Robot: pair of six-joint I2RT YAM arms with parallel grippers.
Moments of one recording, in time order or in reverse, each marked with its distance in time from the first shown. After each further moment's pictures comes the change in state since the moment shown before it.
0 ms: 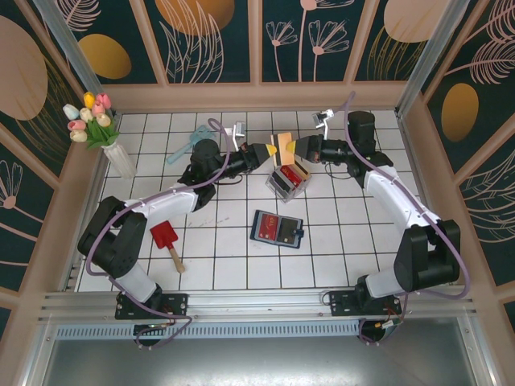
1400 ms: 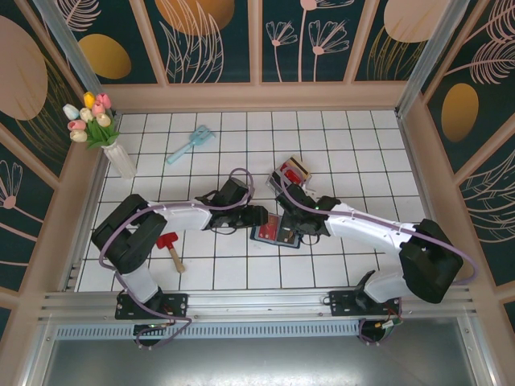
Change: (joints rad) left arm -0.154 0.085 -0.140 -0.742 -0.291 0.368; right arm 0.627 -0.050 -0.280 -0.524 1.238 0.402
